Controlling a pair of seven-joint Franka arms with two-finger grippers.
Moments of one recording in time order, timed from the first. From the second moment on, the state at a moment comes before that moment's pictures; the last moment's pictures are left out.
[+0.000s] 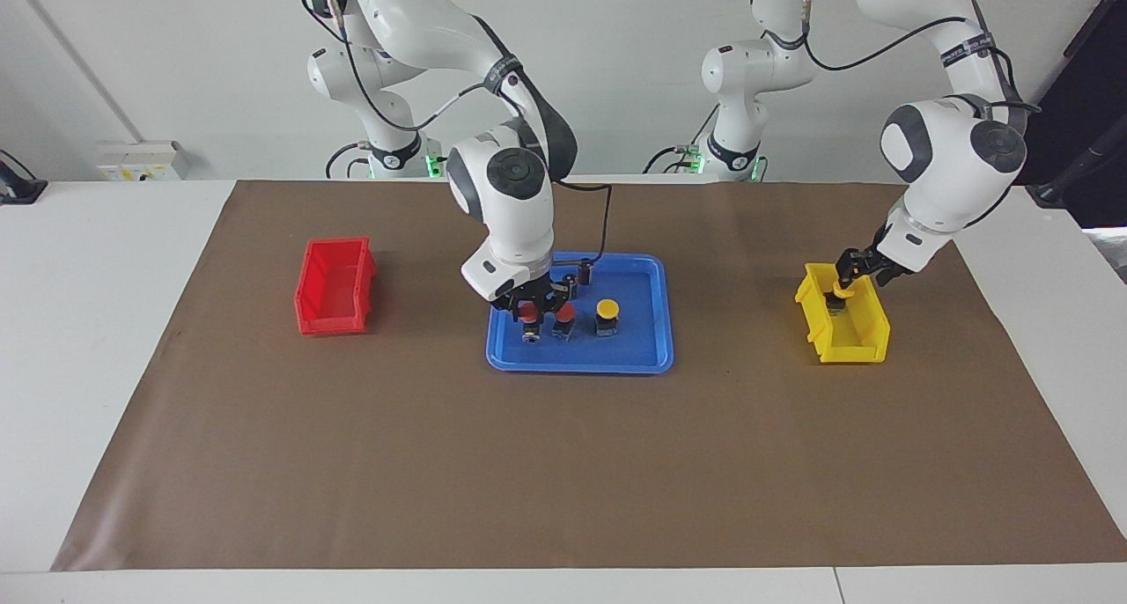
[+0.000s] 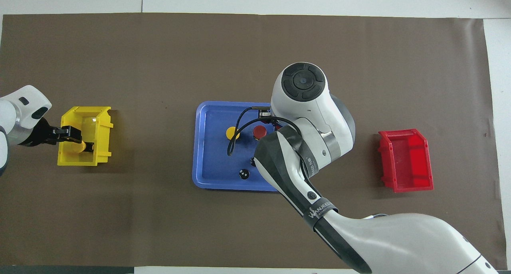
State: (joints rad) left arm 0.08 -0.03 -0.01 -2.17 0.02 2.06 0.09; right arm 0.50 0.36 0.01 -1.72 0.02 2.04 0.60
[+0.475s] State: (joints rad) left arm 0.08 -0.04 -0.01 -2.26 0.02 2.16 0.09; right arm 0.50 0.36 0.01 -1.76 0.02 2.05 0.60
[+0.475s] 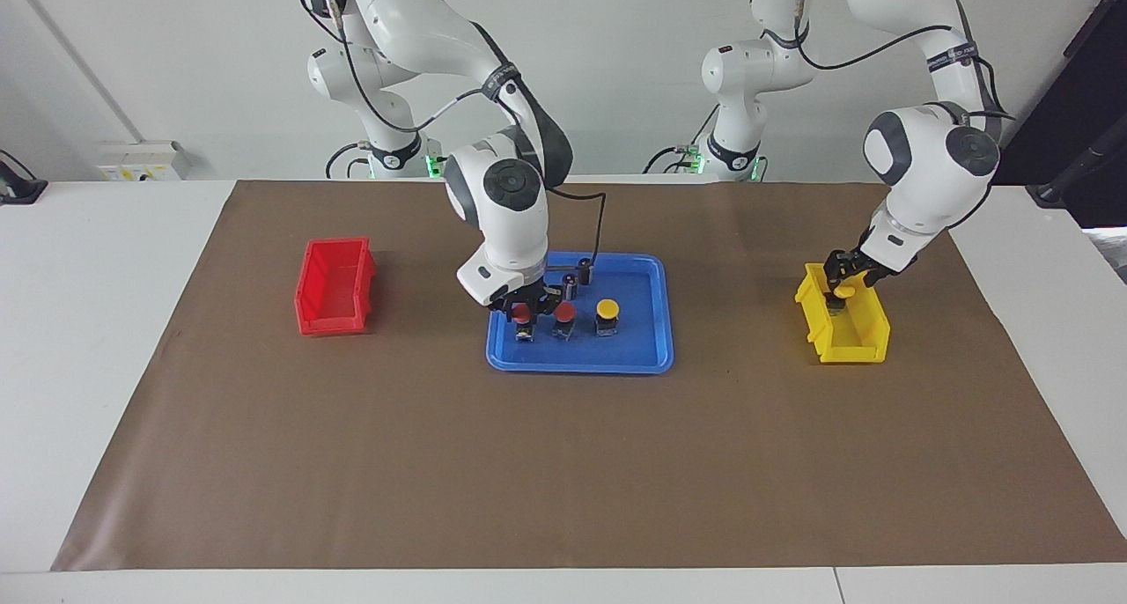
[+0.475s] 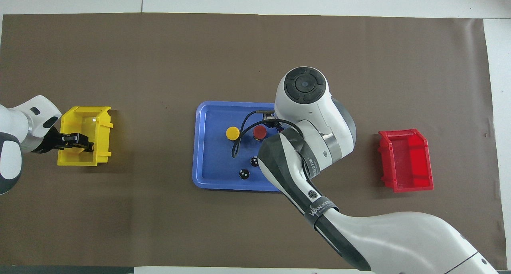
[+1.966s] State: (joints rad) left arm -0.33 -0.02 -0.06 -1.90 0.00 1.89 -0.49; right arm -0.05 0.02 -0.02 -1.53 0.00 1.45 0.13
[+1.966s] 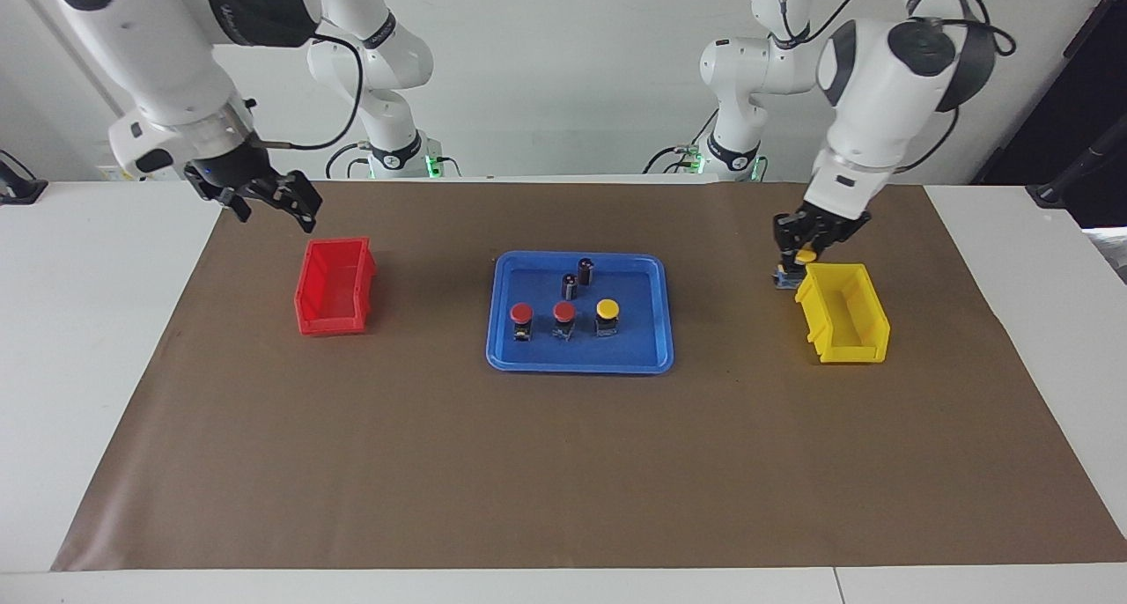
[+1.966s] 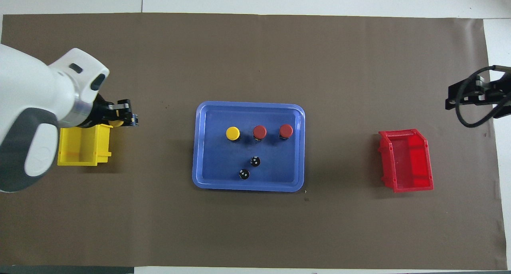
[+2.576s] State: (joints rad) left arm -0.52 0.18 -0.06 -1.97 0.00 2.19 -0.69; right arm -0.04 0.01 -0.08 -1.57 0.00 1.46 0.09
